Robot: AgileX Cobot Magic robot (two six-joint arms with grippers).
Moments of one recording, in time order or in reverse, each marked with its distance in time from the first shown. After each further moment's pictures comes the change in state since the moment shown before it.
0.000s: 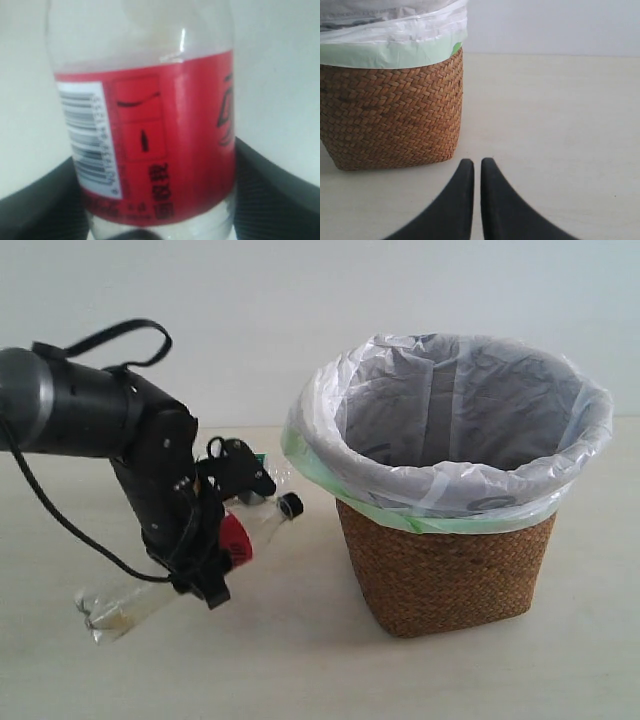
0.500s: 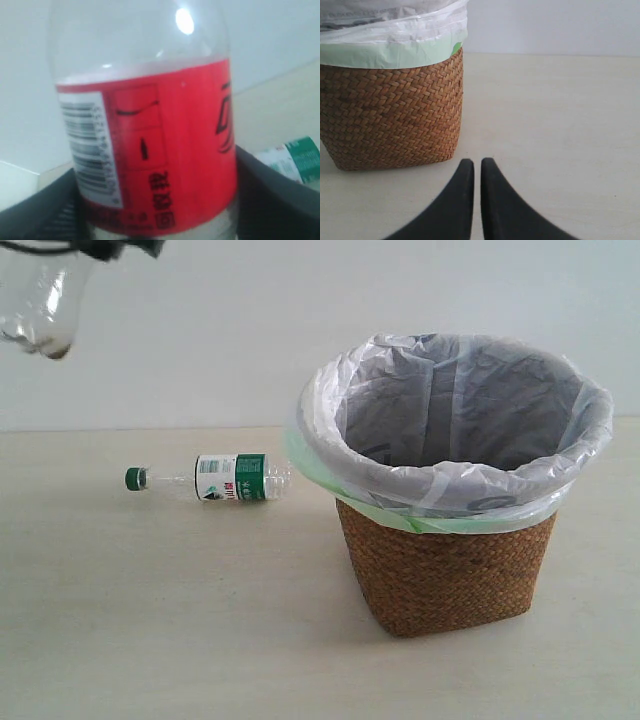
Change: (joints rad) left arm 0.002 -0.293 -0.447 0.536 0.228 -0.699; right arm 0.000 0.000 0.000 0.000 0.000 0.000
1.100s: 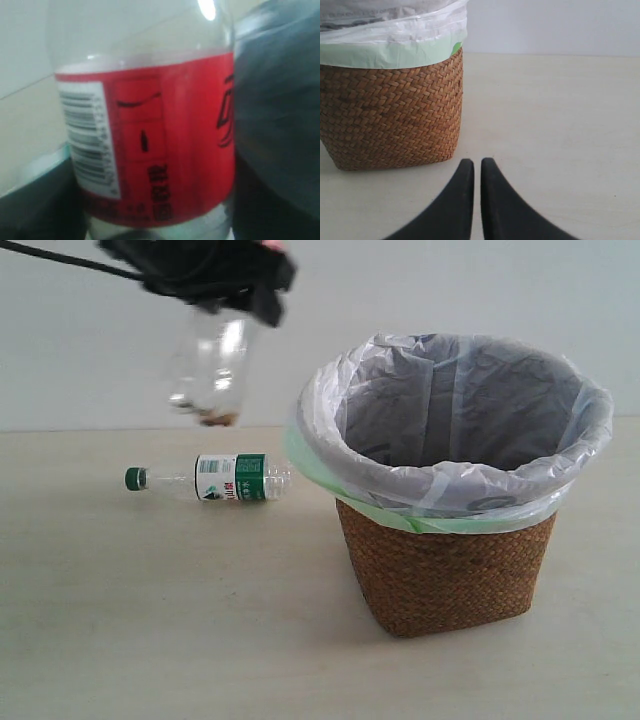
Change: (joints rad) left arm -0.002 0.148 -0.129 -0.896 -0.112 0.473; right arm 0.000 0.000 0.000 0.000 0.000 0.000
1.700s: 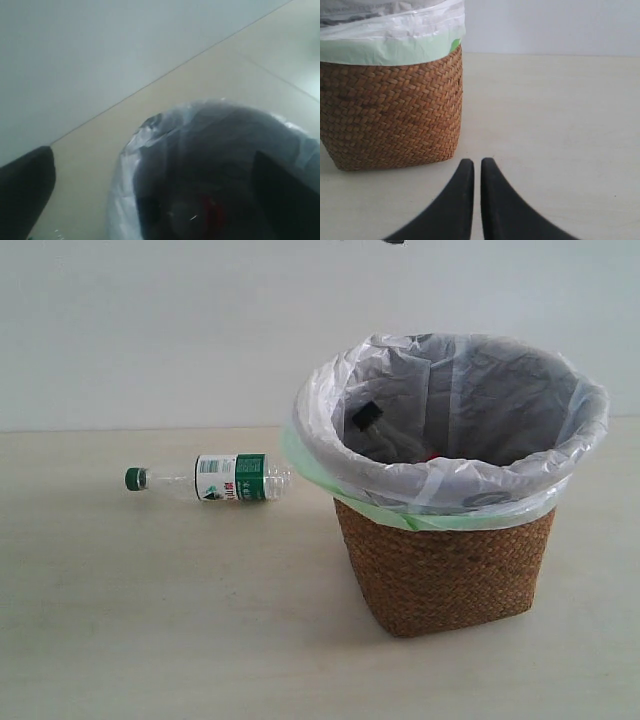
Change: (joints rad) left arm -0.034 0.067 -0.157 -0.189 -0.080 0.204; right arm 0.000 0.000 0.000 0.000 0.000 0.000
